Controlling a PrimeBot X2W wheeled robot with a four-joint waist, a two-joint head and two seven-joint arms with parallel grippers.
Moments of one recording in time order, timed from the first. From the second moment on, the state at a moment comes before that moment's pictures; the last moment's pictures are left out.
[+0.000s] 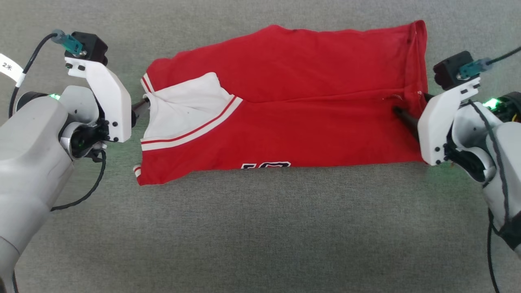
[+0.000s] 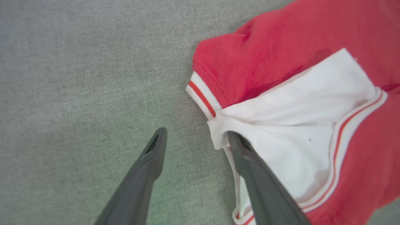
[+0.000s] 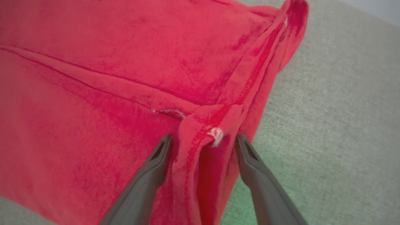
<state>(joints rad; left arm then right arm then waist) -1.12 0.58 -1.08 0.83 -1.19 -0.09 0.39 -0.76 -0.45 0.46 0.51 0.54 0.13 0.51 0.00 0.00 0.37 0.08</state>
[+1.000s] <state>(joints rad) -0.83 0.84 -1.08 0.22 -1.31 0.21 0.48 -0.36 -0.23 -0.08 0.00 0.23 0.13 0.11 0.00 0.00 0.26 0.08</state>
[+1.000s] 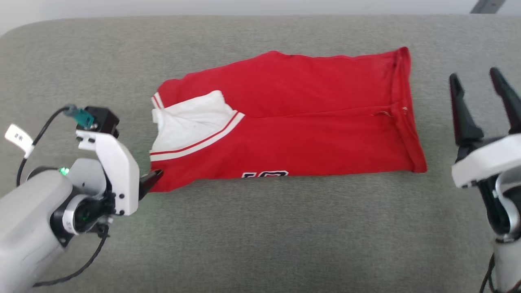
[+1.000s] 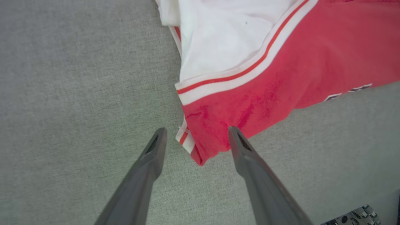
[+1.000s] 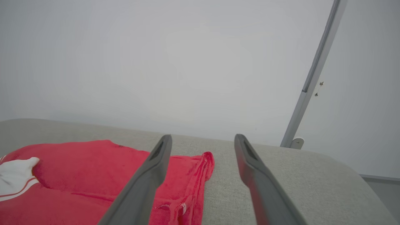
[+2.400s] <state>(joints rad) -0.85 0.65 -1.10 0.57 -1.34 0.06 0.48 -0.41 -0.22 0.00 0.24 0.34 0.13 0.69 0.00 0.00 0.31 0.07</state>
